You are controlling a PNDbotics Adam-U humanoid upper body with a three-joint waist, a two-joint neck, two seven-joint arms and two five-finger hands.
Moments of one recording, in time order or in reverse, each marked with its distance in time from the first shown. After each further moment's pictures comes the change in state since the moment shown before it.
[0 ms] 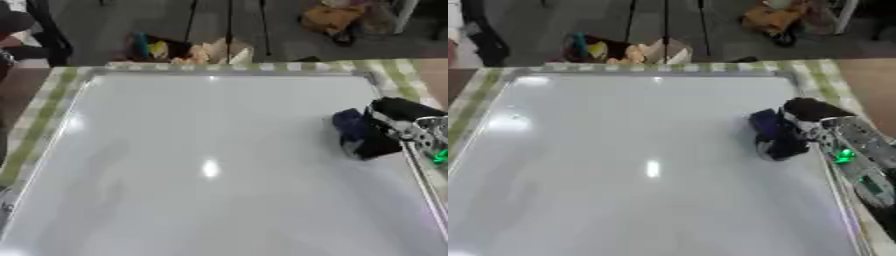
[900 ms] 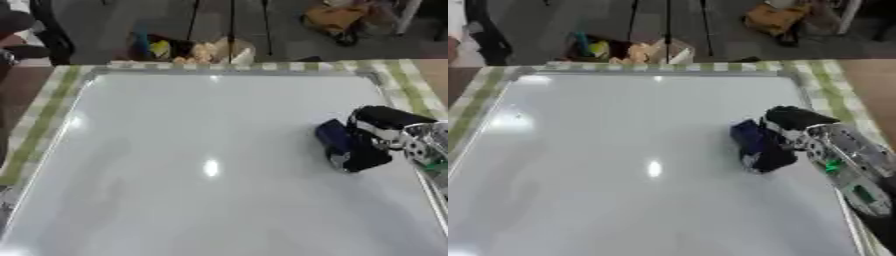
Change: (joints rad) left arm 0.000 0.000 0.000 0.000 0.000 0.002 -0.002; right arm 0.009 0.000 0.023 -0.054 -0.030 0.009 0.023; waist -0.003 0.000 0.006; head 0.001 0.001
